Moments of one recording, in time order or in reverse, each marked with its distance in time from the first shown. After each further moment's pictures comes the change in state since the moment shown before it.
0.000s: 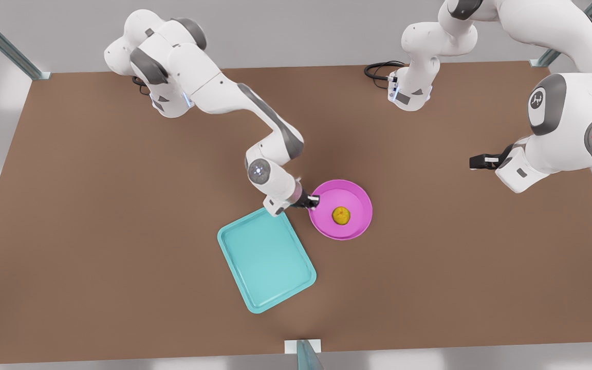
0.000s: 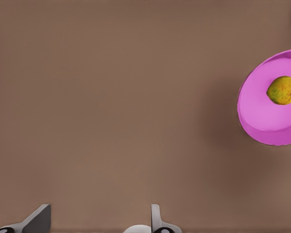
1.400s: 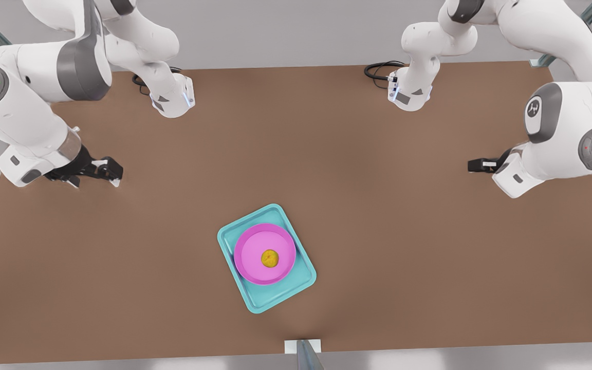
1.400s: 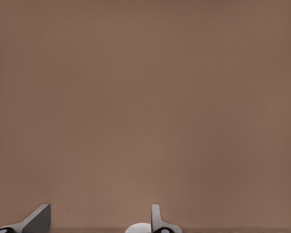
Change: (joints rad) left arm 0.001 0.029 0.000 0.004 0.007 -0.007 0.009; right arm -0.592 -0.589 -0.028 0.177 -0.604 -1.090 -0.403
